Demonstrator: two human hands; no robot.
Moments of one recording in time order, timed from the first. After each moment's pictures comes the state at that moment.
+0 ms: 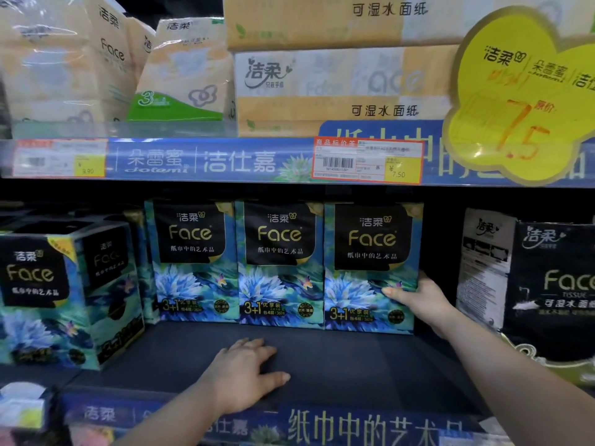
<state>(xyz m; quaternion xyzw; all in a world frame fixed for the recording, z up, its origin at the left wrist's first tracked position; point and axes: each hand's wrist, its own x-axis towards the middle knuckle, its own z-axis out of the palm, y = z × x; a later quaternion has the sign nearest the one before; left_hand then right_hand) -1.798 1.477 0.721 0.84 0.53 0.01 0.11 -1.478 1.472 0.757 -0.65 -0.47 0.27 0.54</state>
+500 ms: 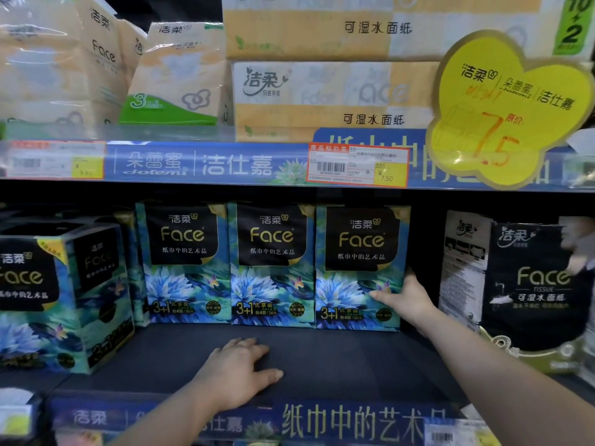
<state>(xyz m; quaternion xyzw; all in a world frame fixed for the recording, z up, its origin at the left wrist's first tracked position) -1.797 1.473 0.724 0.84 0.53 0.01 0.10 -1.490 1.464 0.761 -0.73 -0.45 0.18 0.48</state>
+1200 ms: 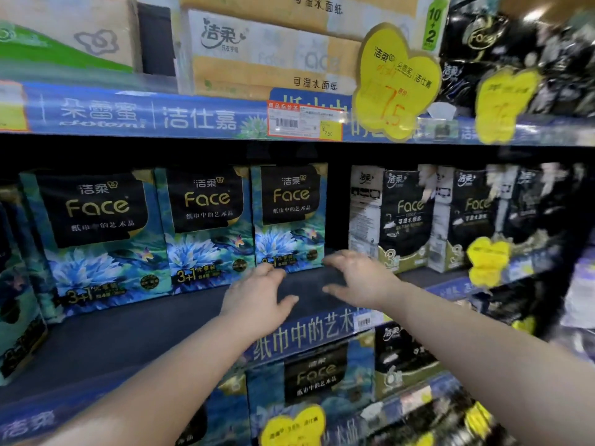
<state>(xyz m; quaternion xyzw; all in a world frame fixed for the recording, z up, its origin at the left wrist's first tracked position) -1.752 1.429 0.753 0.93 0.33 0.17 0.05 -1.583 1.330 0.780 -0.80 -0.59 -0.06 0.07</state>
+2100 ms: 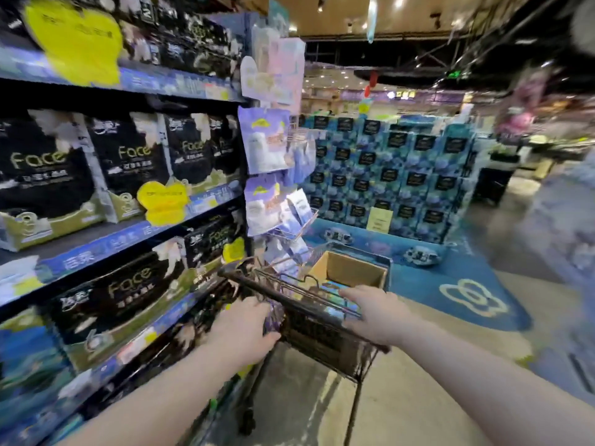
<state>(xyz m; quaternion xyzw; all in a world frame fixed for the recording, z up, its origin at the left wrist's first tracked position) -1.568 1.021 0.665 1.00 -0.02 0.01 0.06 -1.535 0.796 0.705 -0.98 -0.18 0.02 0.01</state>
